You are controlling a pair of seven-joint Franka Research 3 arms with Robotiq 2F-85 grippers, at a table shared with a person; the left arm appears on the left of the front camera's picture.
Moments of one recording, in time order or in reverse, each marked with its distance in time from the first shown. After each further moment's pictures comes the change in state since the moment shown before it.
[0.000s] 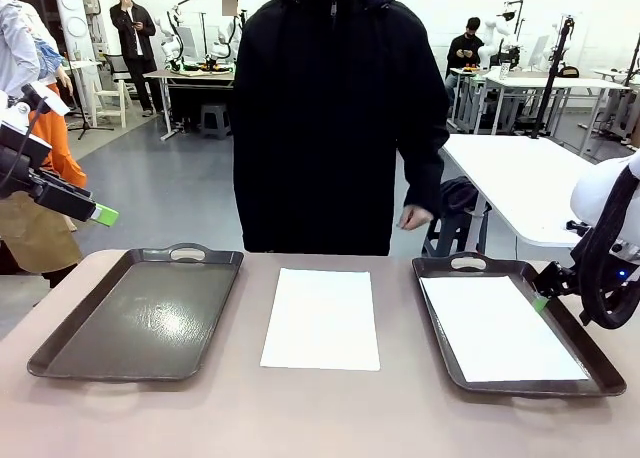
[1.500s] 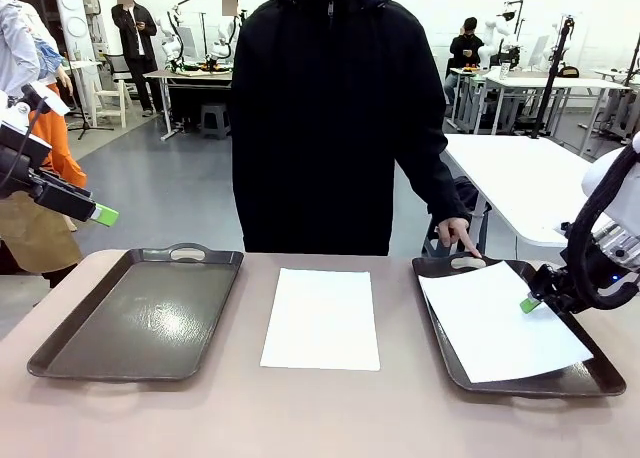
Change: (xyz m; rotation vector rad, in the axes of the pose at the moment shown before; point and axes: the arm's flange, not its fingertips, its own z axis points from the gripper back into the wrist) left arm 0.000 0.000 0.000 0.000 0.000 0.000; right arm 0.020 -0.015 -0.023 0.257 0.015 0.112
